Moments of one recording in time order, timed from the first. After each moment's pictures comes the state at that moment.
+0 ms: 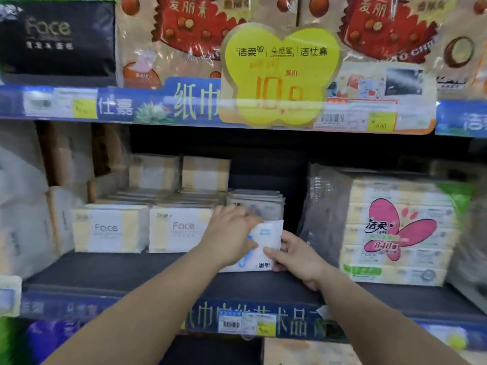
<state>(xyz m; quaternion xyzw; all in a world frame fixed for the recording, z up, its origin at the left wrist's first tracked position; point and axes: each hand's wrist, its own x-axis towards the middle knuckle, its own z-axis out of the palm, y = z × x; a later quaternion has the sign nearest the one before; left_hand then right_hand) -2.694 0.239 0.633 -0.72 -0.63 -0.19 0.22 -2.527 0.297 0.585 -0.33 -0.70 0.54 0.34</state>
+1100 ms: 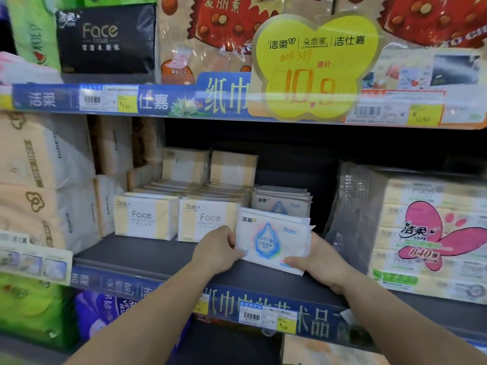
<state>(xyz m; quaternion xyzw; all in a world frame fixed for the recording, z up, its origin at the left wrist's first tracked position) -2.744 0.217 0.585 -0.54 -0.77 -0.33 -0.07 -2.527 0.318 0.567 -0.35 -0.74 0.47 0.32</state>
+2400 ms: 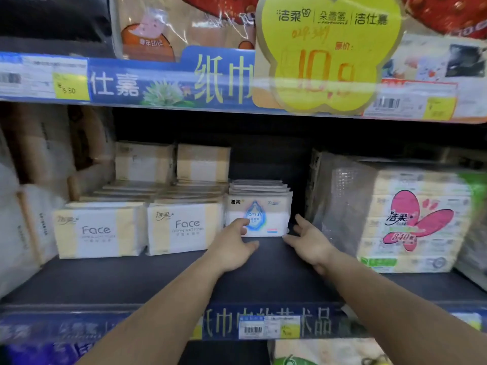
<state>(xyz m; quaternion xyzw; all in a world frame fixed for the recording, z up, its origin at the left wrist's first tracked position) -2.726 0.271 0.582 -0.62 -0.66 -0.35 -0.24 -2.546 0.307 0.593 -0.53 -0.64 0.41 0.36</state>
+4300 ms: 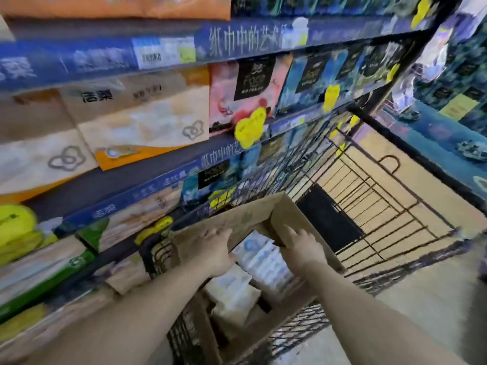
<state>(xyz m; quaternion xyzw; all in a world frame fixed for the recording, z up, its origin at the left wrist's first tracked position) -1.659 0.243 0.281 -0.82 -0.47 0.11 -0.31 -1.476 0.149 0.310 -0.86 -0.46 0.18 -0.09</state>
